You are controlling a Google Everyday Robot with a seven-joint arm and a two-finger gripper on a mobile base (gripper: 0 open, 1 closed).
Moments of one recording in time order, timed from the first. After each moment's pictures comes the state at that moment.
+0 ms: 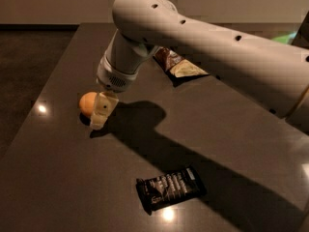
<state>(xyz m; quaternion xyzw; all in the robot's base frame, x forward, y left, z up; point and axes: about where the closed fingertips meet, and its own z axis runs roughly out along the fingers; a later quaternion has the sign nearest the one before) 0.533 0.142 0.847 -0.71 0.65 0.18 0.21</state>
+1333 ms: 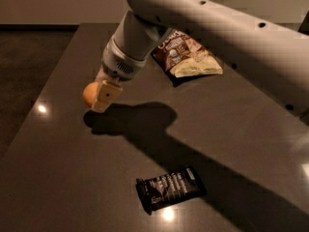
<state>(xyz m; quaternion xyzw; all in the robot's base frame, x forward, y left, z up) 0.522 0.127 0.888 -0.71 0.63 0.21 0.22</state>
